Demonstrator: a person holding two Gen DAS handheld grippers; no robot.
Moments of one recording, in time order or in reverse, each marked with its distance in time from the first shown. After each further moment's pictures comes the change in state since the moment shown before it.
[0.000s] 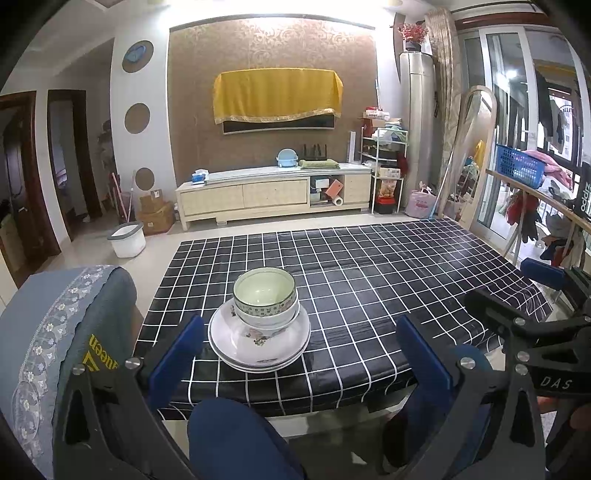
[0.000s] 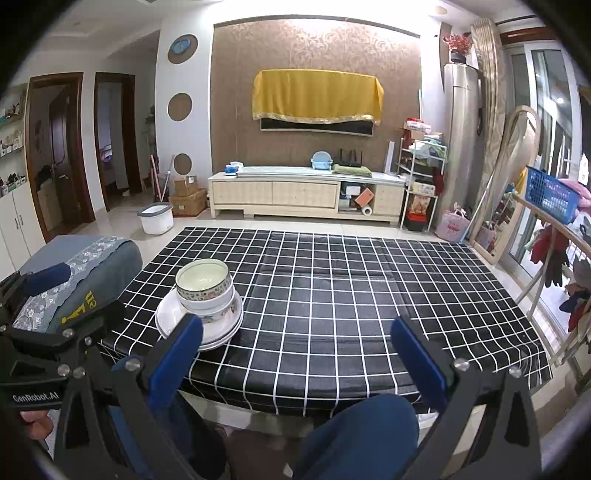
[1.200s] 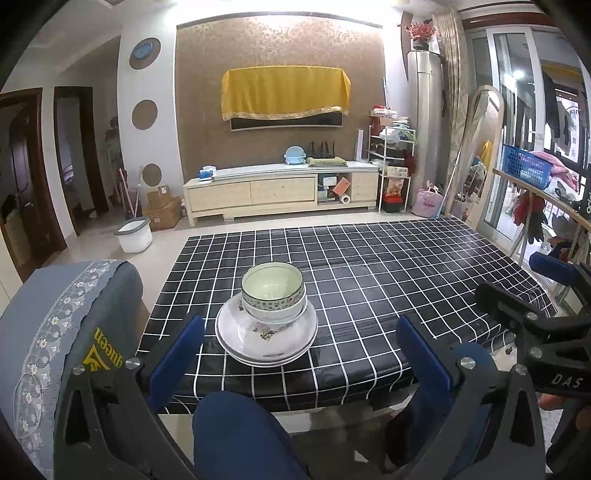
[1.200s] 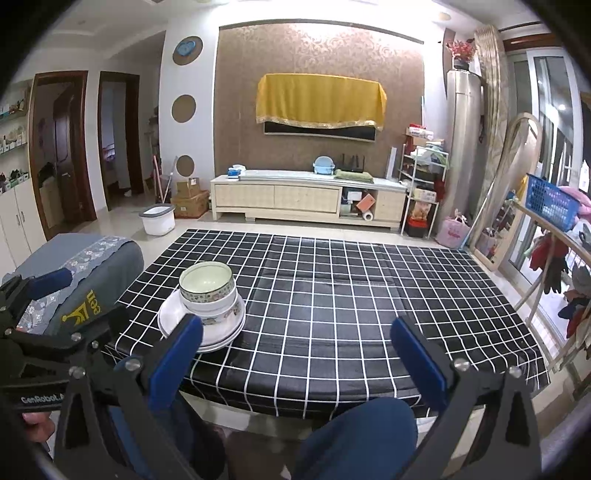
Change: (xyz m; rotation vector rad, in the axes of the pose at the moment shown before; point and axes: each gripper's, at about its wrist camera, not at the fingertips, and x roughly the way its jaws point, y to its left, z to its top) left arm -0.001 0.003 -0.006 -0.014 0.007 0.029; right arm -0.005 0.003 0.002 -0.018 -0.017 0.003
